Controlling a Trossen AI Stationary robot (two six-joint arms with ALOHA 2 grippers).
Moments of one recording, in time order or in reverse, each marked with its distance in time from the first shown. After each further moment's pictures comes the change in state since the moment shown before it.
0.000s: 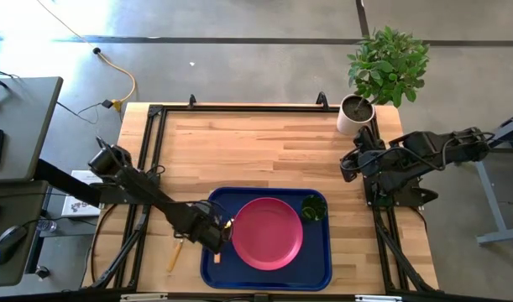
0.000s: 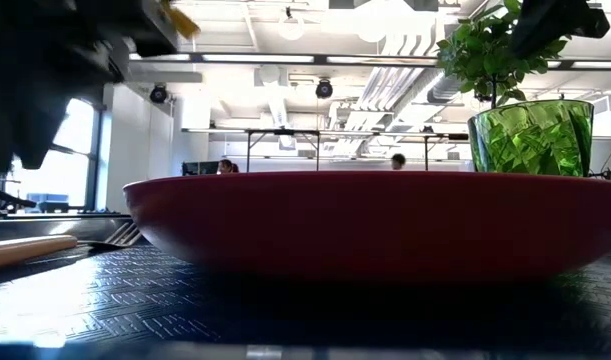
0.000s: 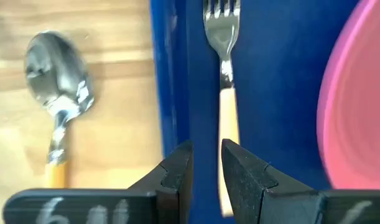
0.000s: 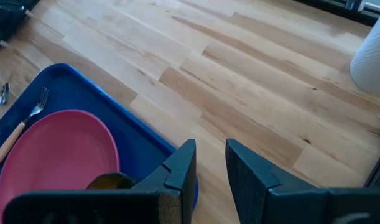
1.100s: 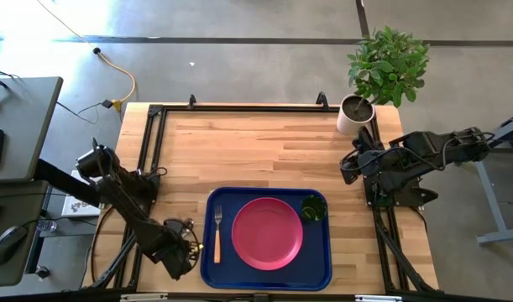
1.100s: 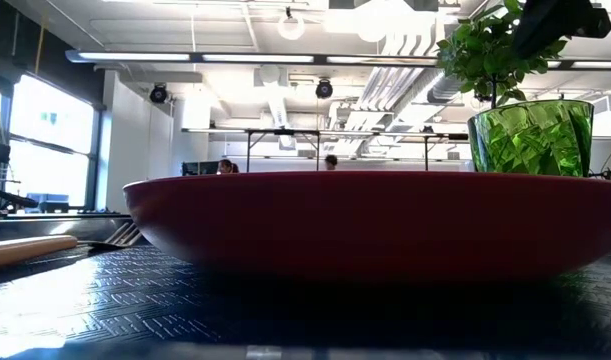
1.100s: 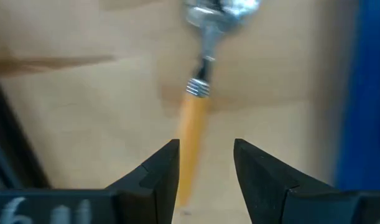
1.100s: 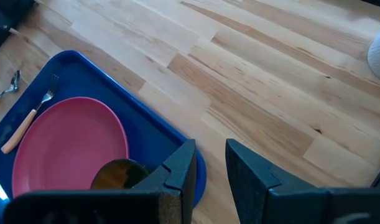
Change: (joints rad) left arm -0.314 -0.070 -0.163 0.017 0.084 -0.213; right arm 0.000 0.000 0.000 0.013 -0.056 -0.002
